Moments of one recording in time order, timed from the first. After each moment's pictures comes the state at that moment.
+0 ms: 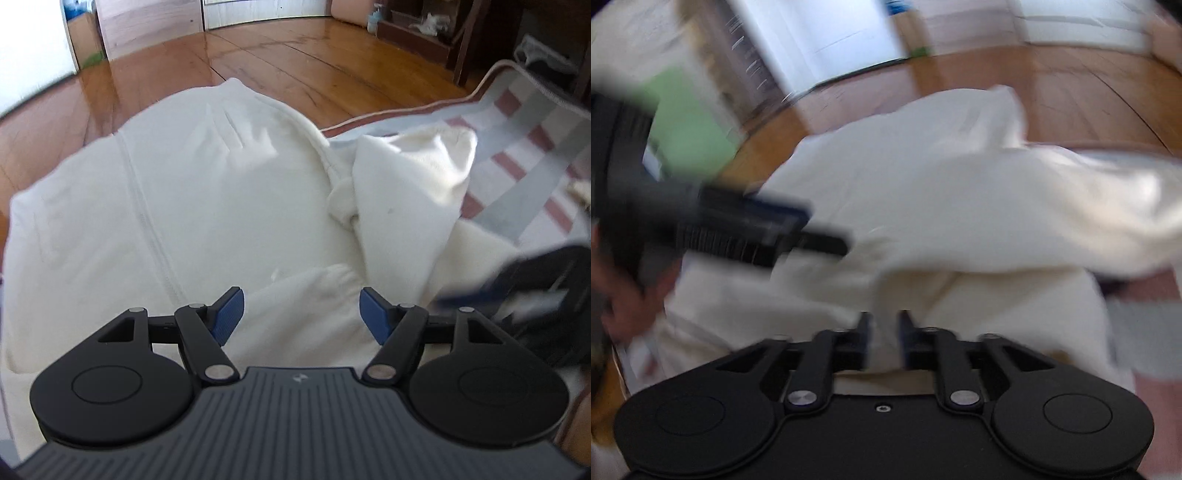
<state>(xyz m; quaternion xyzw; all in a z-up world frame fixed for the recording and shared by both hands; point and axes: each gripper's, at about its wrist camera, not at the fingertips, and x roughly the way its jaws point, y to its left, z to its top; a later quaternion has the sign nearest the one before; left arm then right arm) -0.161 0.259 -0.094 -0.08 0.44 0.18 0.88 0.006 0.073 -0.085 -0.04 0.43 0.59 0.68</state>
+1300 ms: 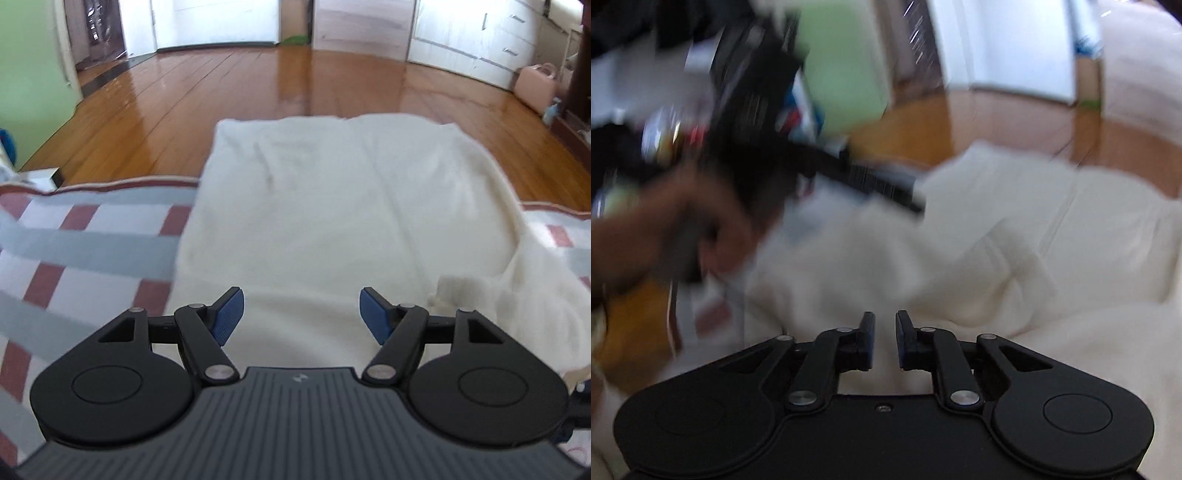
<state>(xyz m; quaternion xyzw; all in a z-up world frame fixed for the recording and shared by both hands) -0.319 0.350 -0.081 -0.19 0.36 0.42 0.81 -0.143 0.158 -0.049 -0.22 0.29 0.77 0.53</state>
